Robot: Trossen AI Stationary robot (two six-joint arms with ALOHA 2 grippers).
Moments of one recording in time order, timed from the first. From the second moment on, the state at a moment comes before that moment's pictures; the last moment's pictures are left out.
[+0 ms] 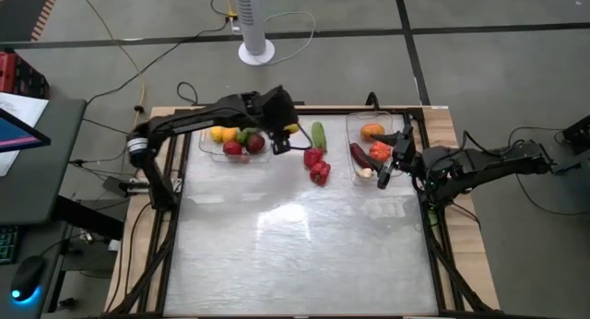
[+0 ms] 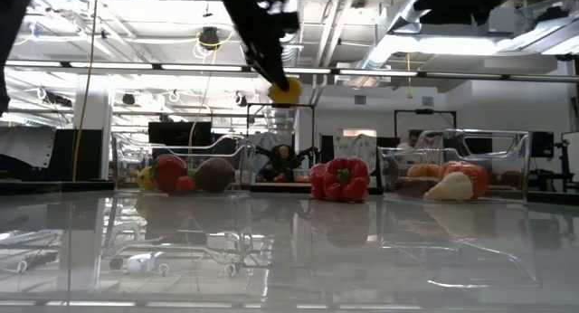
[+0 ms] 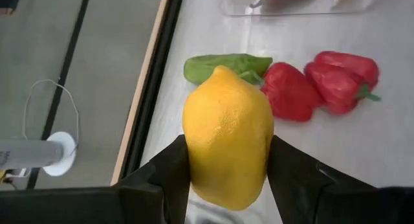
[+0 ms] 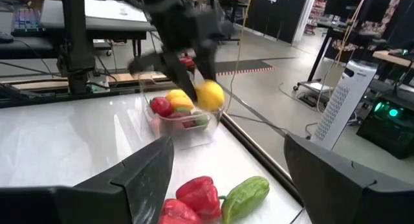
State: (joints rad) left arm 0.37 1.78 1.69 -0.84 -0.15 0.25; right arm 0.19 0.68 0.68 -0.19 0.73 0.00
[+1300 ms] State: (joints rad) left arm 0.34 1.63 1.22 -0.56 -0.27 0.07; right arm 0.16 0.74 0.68 -0.10 0.73 -0.03
